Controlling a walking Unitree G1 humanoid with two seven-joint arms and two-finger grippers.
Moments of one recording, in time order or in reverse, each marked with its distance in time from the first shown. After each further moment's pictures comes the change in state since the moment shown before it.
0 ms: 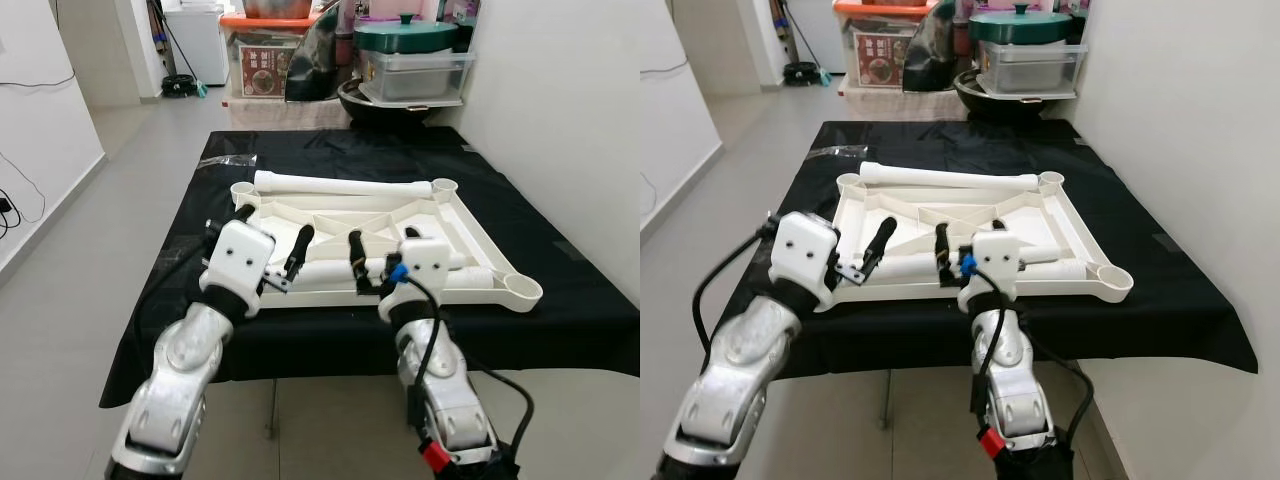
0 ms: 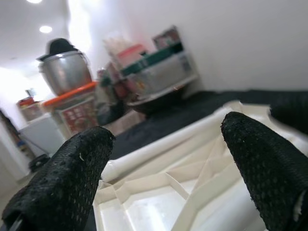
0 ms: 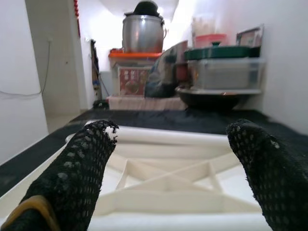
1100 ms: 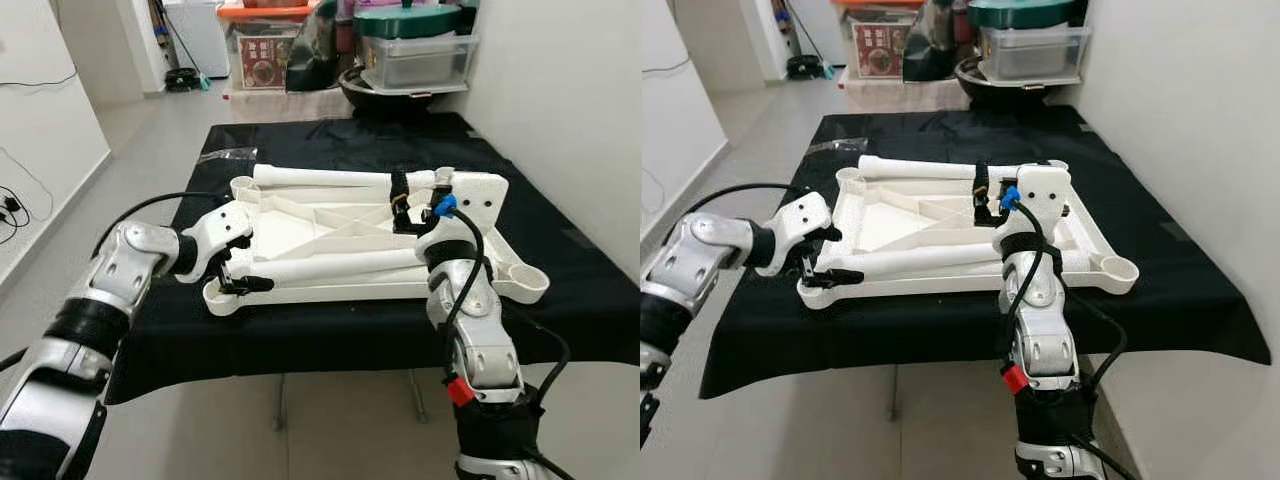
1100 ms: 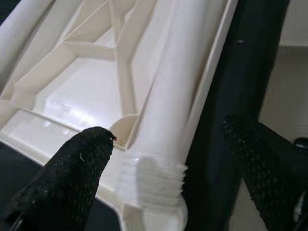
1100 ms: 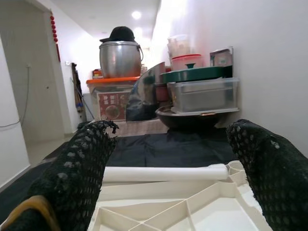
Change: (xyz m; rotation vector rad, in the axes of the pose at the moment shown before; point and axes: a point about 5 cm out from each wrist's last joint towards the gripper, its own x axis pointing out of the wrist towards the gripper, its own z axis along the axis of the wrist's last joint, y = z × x) left arm 0.042 0.076 -0.064 0.152 0.532 -0.741; right arm 0.031 -0.023 0.039 0.025 -0.085 -0.087
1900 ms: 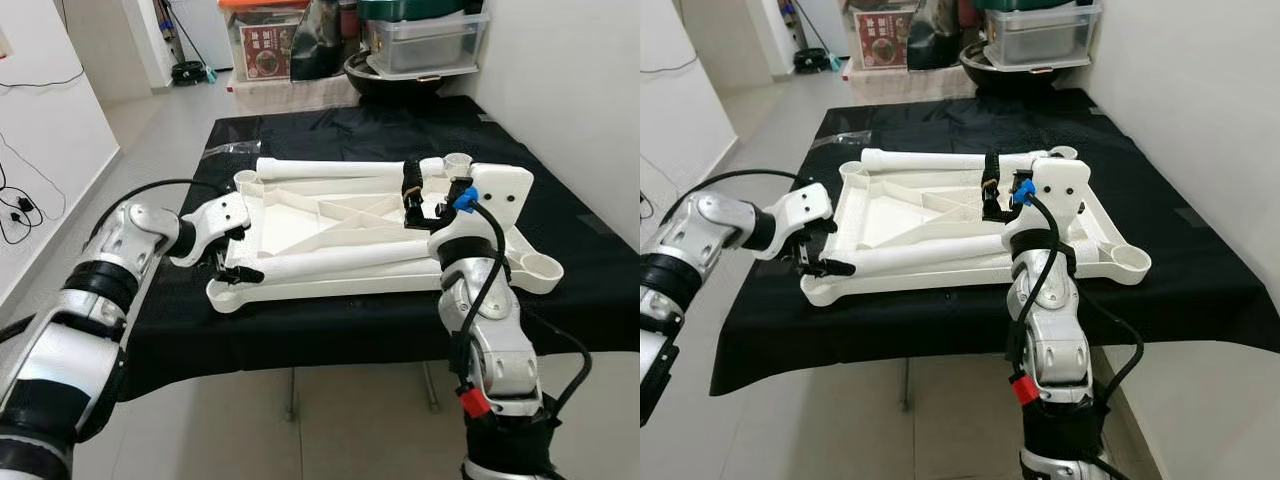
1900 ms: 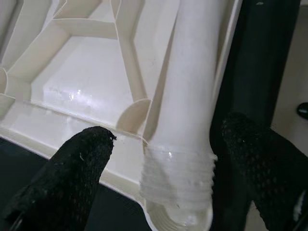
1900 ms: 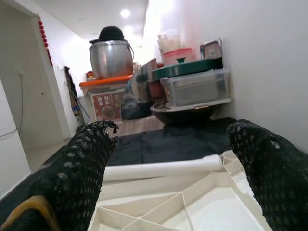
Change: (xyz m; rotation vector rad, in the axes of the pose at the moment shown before) left arm 0.012 0.019 0.009 0.091 0.061 -0.046; right arm -0.010 -0.002 0.021 0.033 -0.015 -0.019
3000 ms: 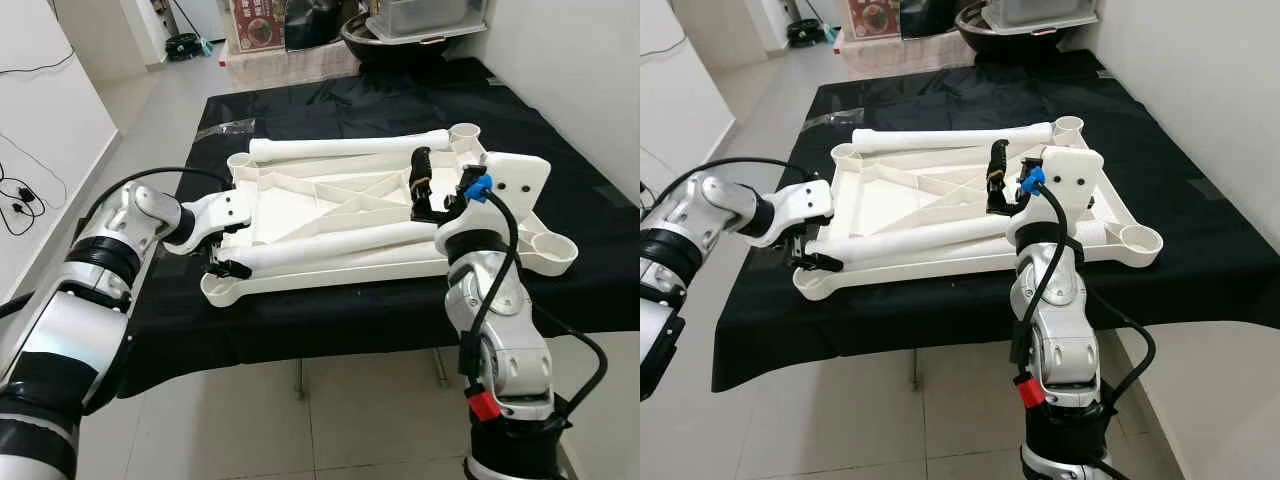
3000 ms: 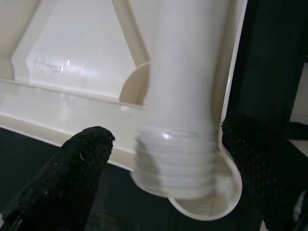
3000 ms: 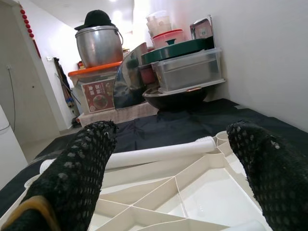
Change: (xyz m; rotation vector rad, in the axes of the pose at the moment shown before) left arm -0.012 0.011 -0.006 0.094 0.159 -0.026; right arm -0.002 -0.001 0.013 0.013 -0.002 -0.023
